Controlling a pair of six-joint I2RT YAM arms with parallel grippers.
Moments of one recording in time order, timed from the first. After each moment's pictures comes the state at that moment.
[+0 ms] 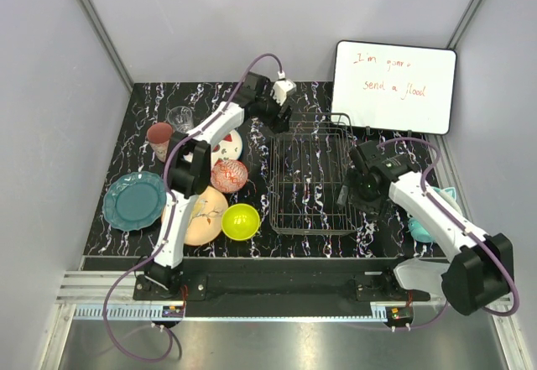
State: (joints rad) left arm -0.43 2.39 2.12 -0.48 0.45 0.32; right arm 0.42 1.21 0.96 -1.05 0.08 0.79
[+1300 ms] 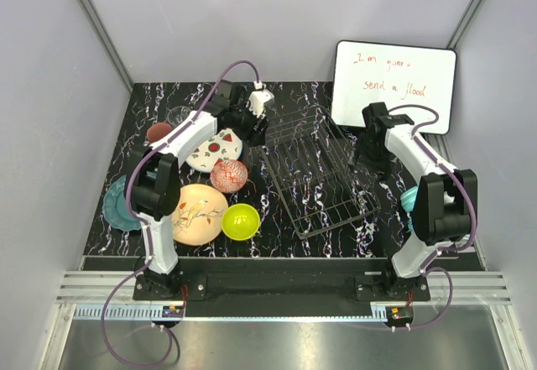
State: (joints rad) left arm -0.38 1.97 1.62 -0.53 0.44 0.36; right arm 0.15 1.66 1.28 -0.96 0.15 0.61
